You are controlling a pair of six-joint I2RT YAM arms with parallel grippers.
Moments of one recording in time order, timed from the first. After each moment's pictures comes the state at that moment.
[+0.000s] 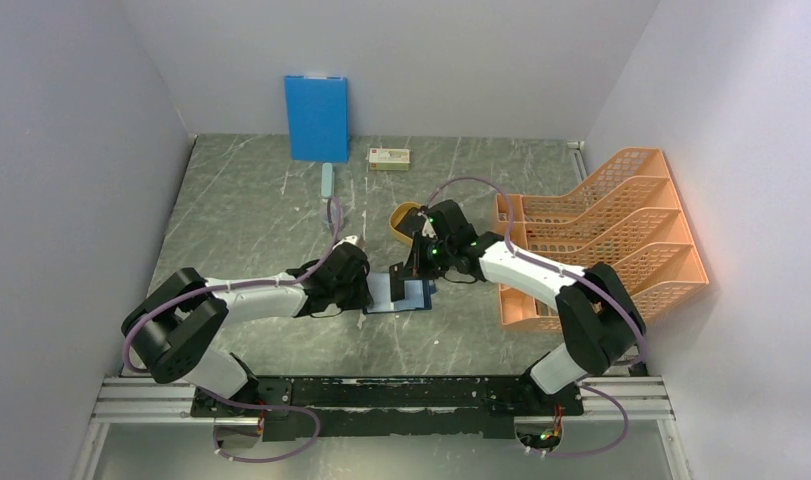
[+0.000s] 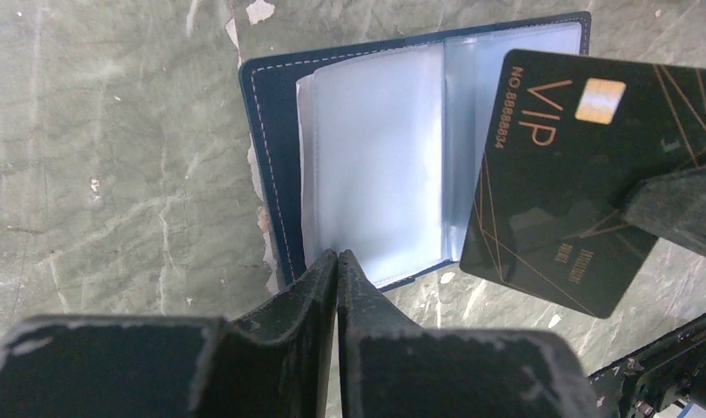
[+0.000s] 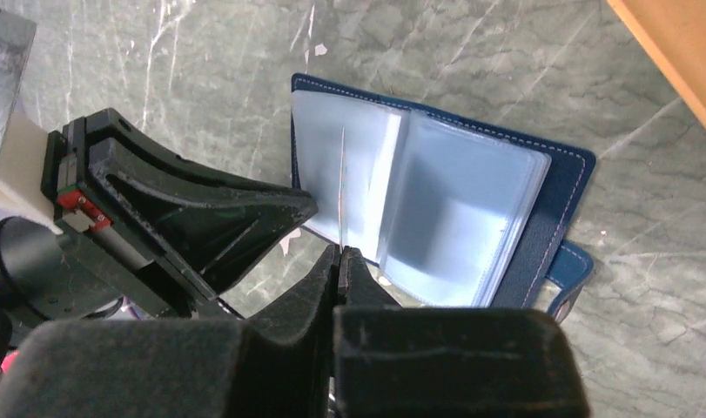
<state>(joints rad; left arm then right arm) -0.81 1.50 0.64 -0.04 -0.07 -0.83 0.64 1.52 0.90 -0.23 -0.30 0.64</state>
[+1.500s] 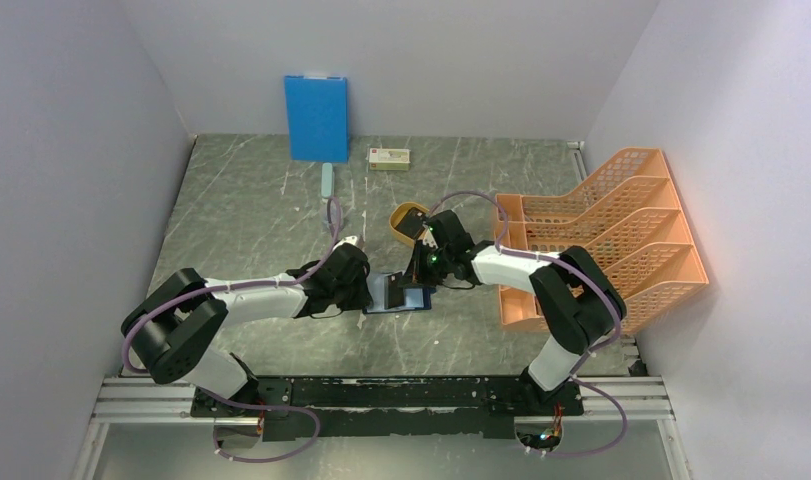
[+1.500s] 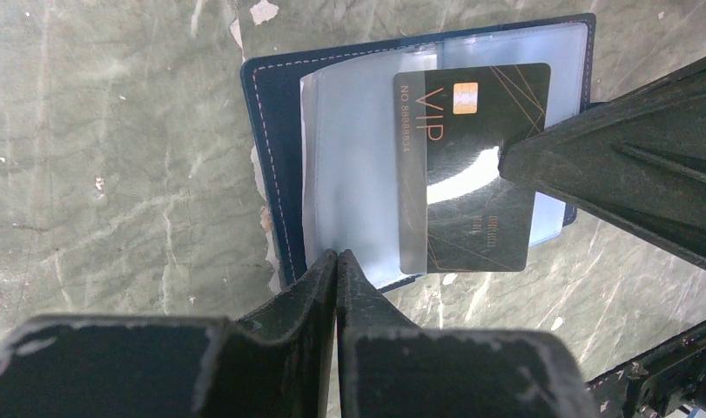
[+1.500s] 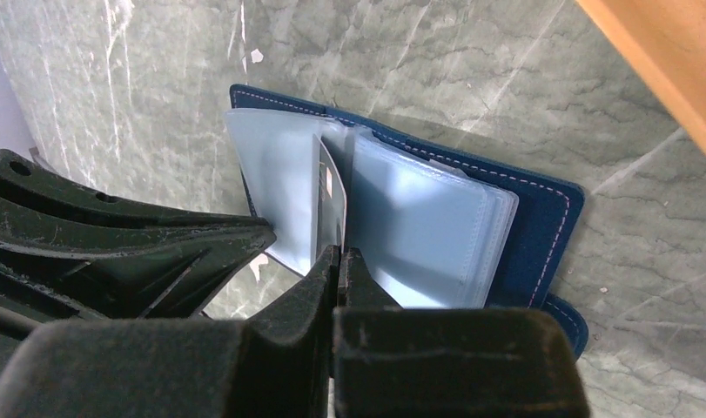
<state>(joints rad) -0.81 1.50 0.64 -0.04 -0.08 -0.83 0.61 1.67 0.82 -0.05 -0.37 0.70</state>
